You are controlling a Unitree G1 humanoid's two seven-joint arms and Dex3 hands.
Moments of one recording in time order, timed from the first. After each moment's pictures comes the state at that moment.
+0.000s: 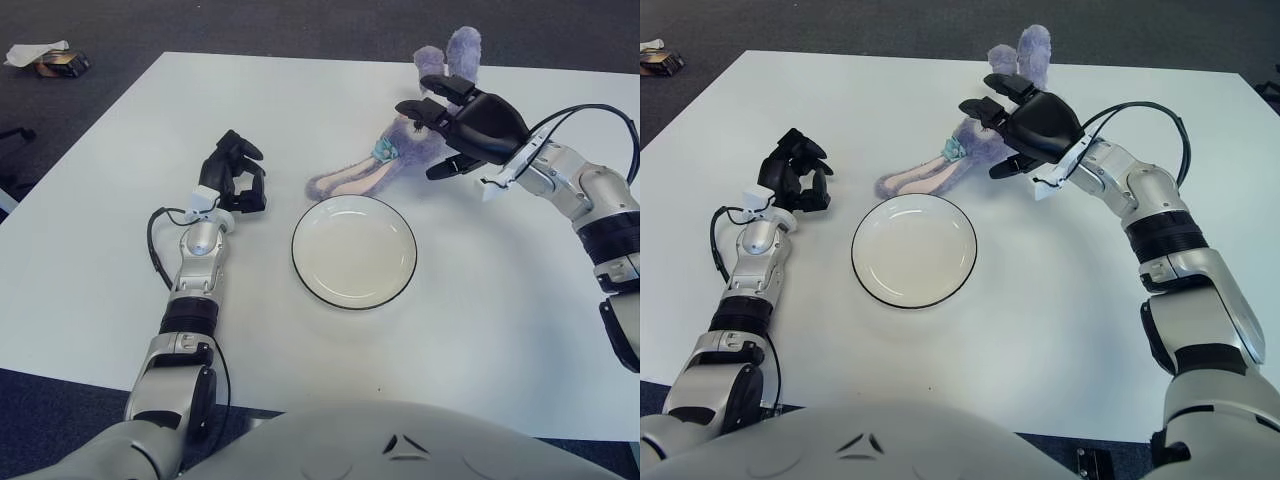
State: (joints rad) left arm -0.31 0.15 0.11 0.47 -0.03 -0.44 -0.05; right arm -0.77 -0.73 0.39 0.52 -0.94 -0.70 -0.17
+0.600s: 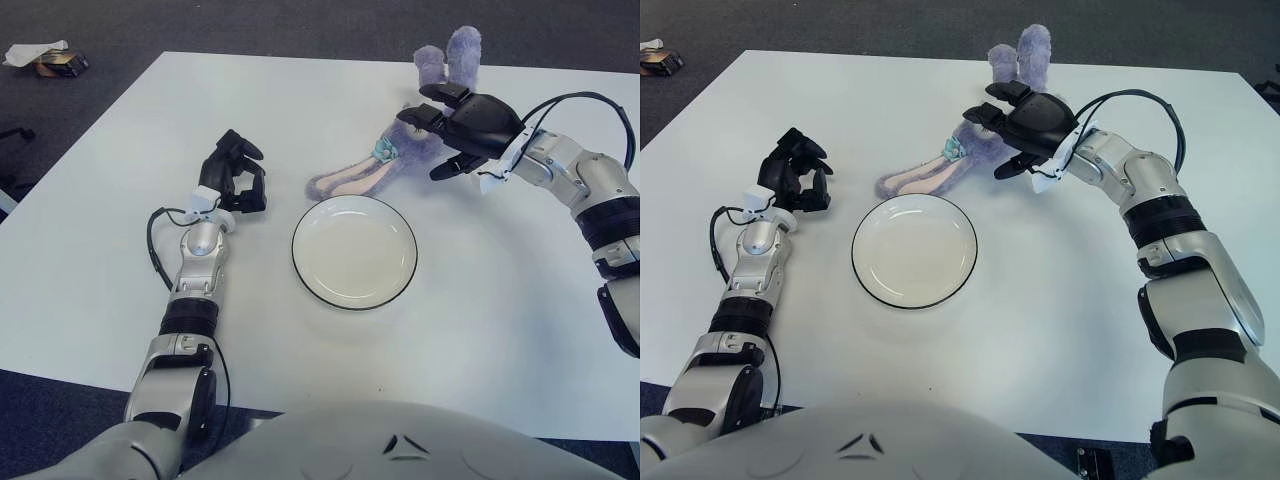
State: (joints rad) left arm -0.30 0.15 0.10 0.46 -0.02 -0.44 -0.04; right arm -0.85 -0.72 0.45 0.61 -0.94 -0.70 -0.06
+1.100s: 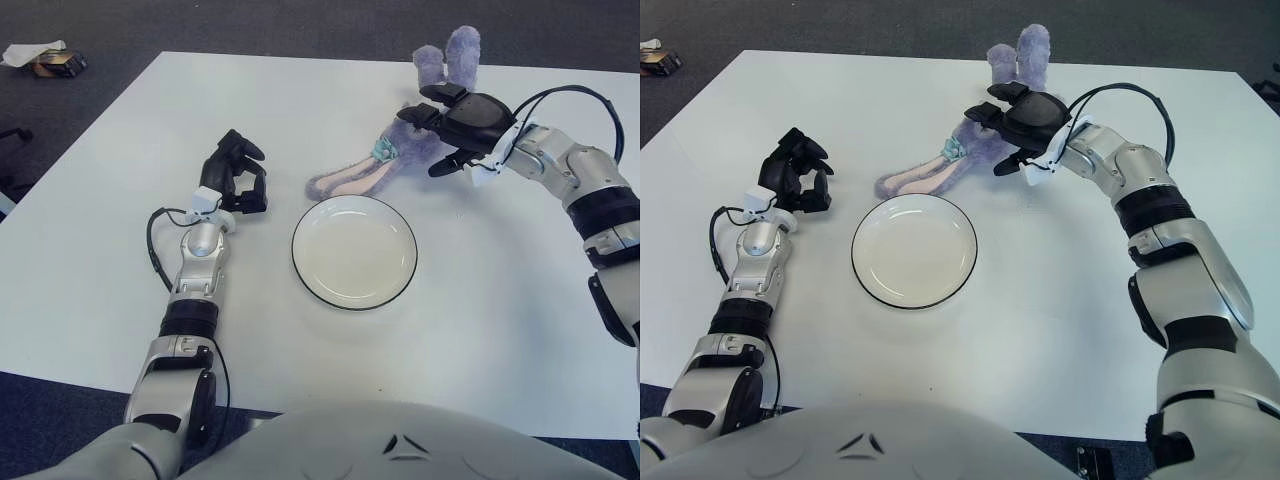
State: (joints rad) left arm -0.29 0.15 0.10 0.44 -0.01 -0.44 -0.04; right arm -0.92 -0.68 0.51 0.73 -0.94 -0.66 -0.03
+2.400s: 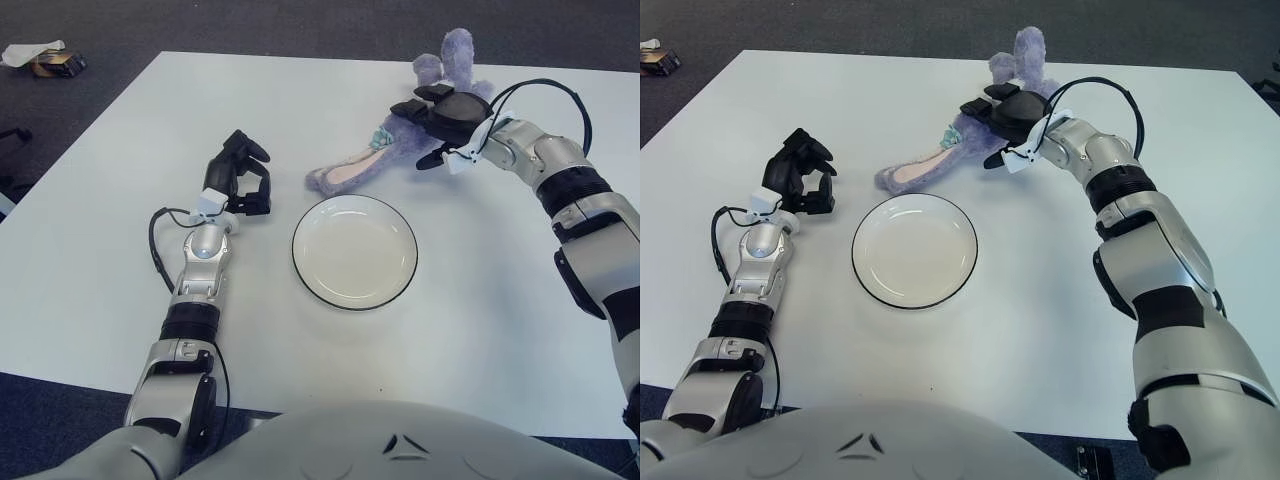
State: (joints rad) left arm -0.27 0.14 0.08 0.40 0.03 -0.44 -0.02; right arm -1.07 -0.54 0.60 1.03 -0.96 -0.59 -0.08
